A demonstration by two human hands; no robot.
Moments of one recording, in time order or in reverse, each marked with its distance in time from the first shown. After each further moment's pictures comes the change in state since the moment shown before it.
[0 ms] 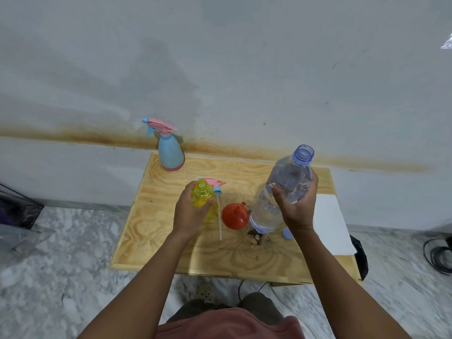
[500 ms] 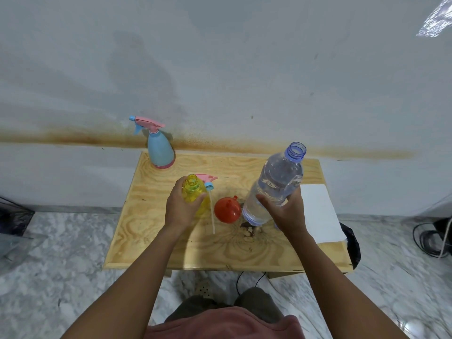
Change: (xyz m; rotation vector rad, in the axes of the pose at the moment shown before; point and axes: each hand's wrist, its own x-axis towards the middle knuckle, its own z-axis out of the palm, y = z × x) left_hand 0.000 0.006 -0.001 0.048 0.006 -0.055; right_hand -0.025 0.021 -0.019 -0.213 -0.138 0.119
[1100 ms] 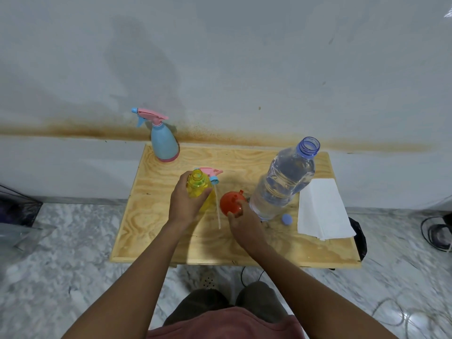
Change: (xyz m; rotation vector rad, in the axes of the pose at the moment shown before) left_hand 0.003 -0.004 -0.002 -0.001 -0.019 0.006; right_hand -0.049 0.000 0.100 -0.299 -0.326 0.297
